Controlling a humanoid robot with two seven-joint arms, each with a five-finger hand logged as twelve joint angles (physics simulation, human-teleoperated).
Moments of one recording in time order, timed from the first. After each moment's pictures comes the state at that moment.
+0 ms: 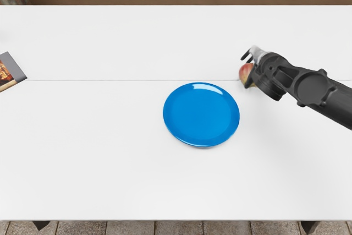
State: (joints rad) left arm 0.01 0.00 -0.13 -0.24 0.08 0.12 0.16; right arm 1.15 -0.20 0.14 0.75 -0.91 -0.18 -0.61
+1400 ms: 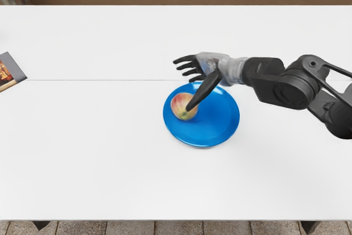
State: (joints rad) left arm 0.01 0.00 -0.13 -0.24 0.08 0.12 0.16; right arm 0.91 -0.41 0.66 1.43 -0.62 0.08 -0.61
